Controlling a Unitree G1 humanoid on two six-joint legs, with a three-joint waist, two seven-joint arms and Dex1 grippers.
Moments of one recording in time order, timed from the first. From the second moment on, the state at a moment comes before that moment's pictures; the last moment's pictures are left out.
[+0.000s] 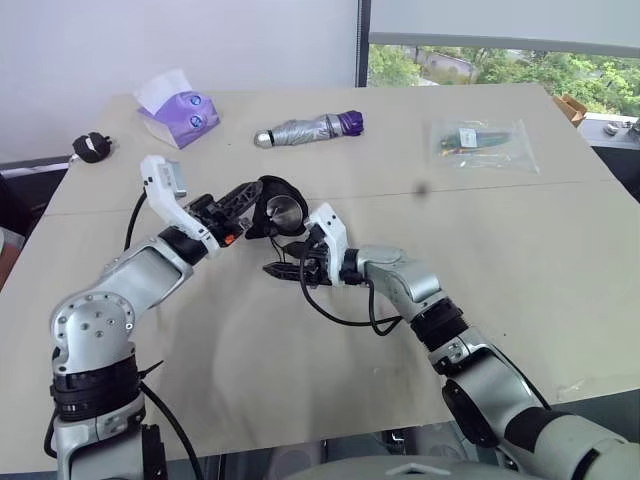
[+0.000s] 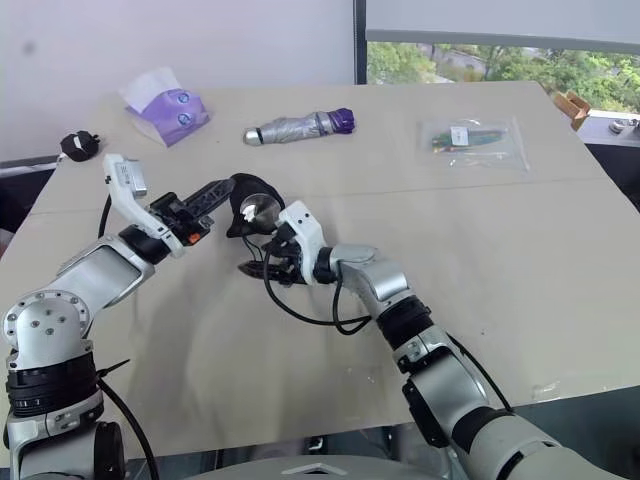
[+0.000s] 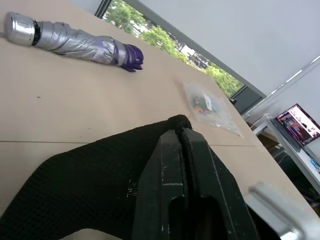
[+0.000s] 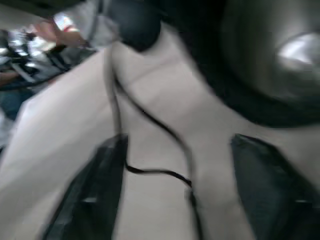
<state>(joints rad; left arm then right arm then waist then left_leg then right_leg) -0.30 0.60 0.39 -0.27 -1.31 0.87 -0.06 -0.74 0.13 0.31 0.48 0.29 0.44 0.76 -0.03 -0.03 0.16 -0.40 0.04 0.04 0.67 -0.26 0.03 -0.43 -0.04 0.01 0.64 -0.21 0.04</state>
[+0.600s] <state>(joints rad) -0.23 0.53 0.42 -0.31 -1.26 0.78 -0.15 -0.90 -0.39 0.25 -0.05 0.39 0.71 1.03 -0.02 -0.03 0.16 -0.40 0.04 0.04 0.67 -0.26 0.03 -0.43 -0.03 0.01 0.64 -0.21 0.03</state>
